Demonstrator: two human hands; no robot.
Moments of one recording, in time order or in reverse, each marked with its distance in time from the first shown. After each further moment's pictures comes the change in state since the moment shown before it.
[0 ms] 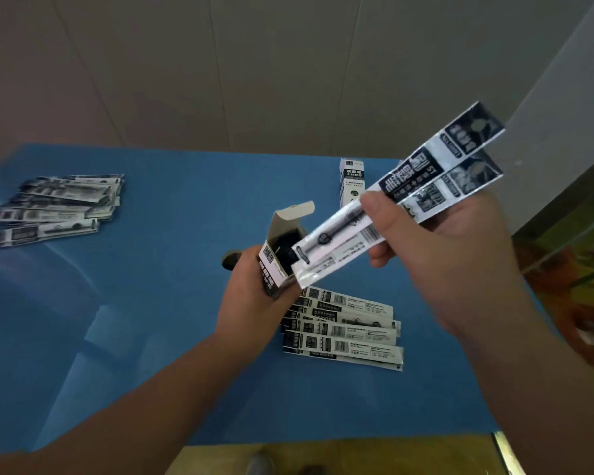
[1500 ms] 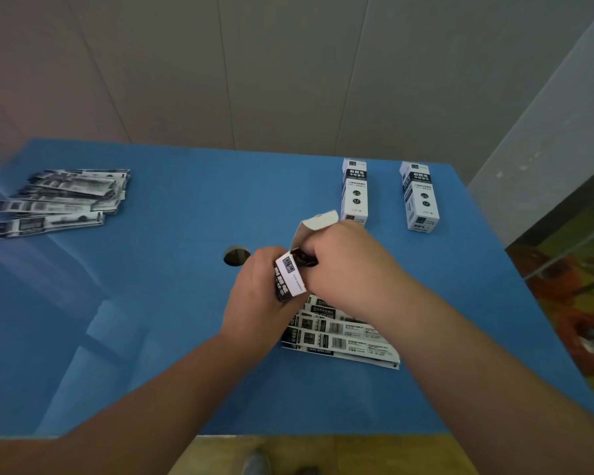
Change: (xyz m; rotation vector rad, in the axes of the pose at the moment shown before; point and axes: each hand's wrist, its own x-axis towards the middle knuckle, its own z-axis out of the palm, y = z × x) left_hand -0.002 0.005 0.009 0.151 -0.055 0.093; right_hand 0.015 0.019 0.059 -0.898 -0.597 0.082
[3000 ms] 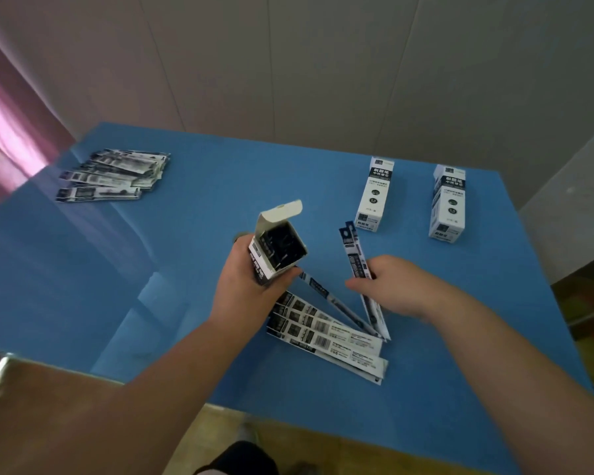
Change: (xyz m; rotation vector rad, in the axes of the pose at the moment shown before) left_hand -0.019 0.013 0.011 -0.018 0.286 -0.169; right_hand 0.018 0.149 0.036 0.275 -0.312 0.147
